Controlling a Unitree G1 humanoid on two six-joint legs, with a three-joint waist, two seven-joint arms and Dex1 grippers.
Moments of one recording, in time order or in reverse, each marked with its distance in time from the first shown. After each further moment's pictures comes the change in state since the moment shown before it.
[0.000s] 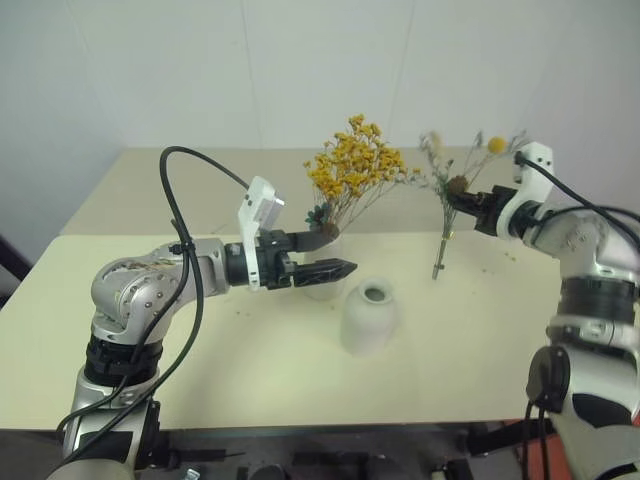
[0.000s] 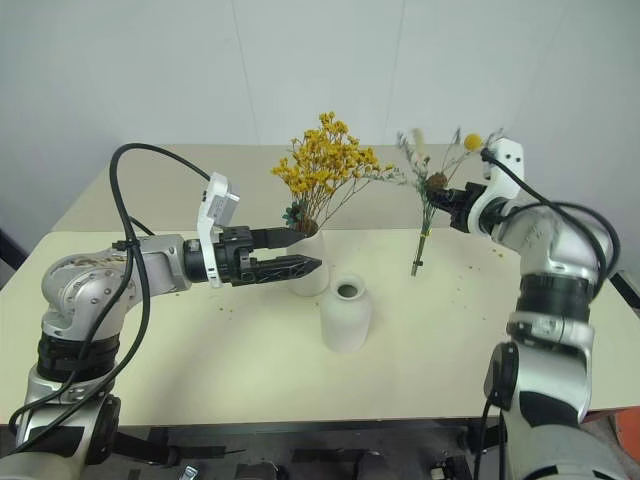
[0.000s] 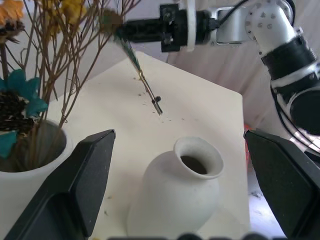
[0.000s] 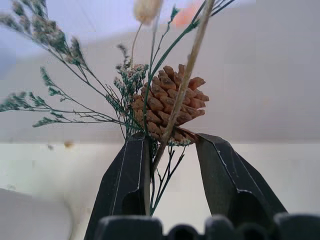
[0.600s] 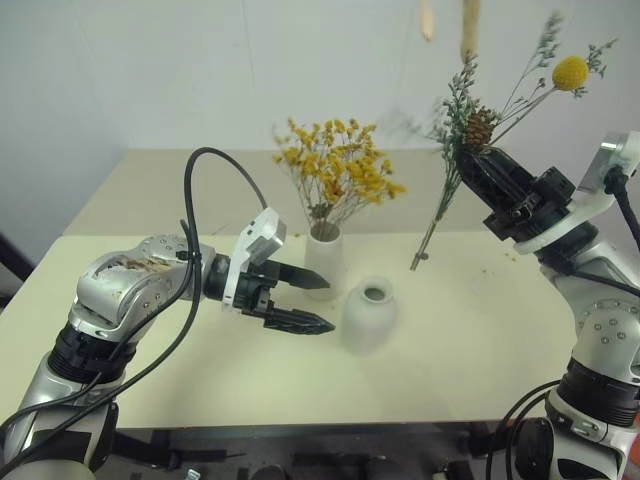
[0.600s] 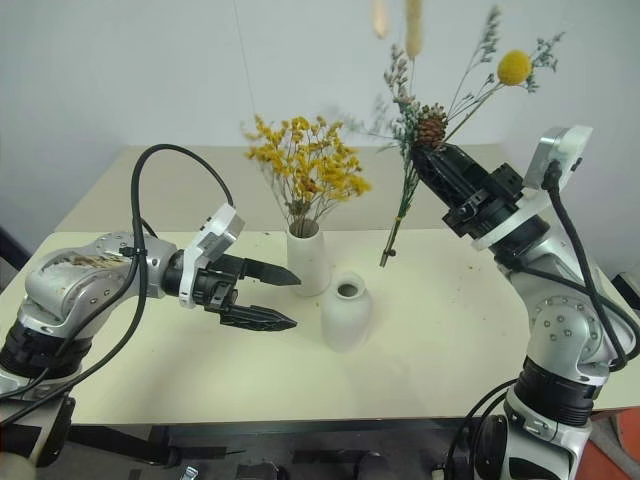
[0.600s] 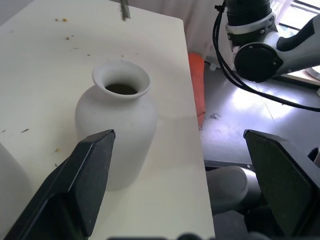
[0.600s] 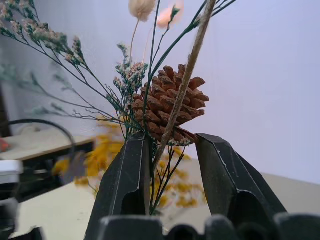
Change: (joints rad) left arm -0.033 0.210 -0.178 0.014 0.141 -0.092 -0.439; right arm 0.307 0.113 -0.059 -0.600 0.432 -0.291 0.129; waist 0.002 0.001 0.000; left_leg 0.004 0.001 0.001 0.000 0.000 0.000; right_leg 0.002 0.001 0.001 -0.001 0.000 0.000
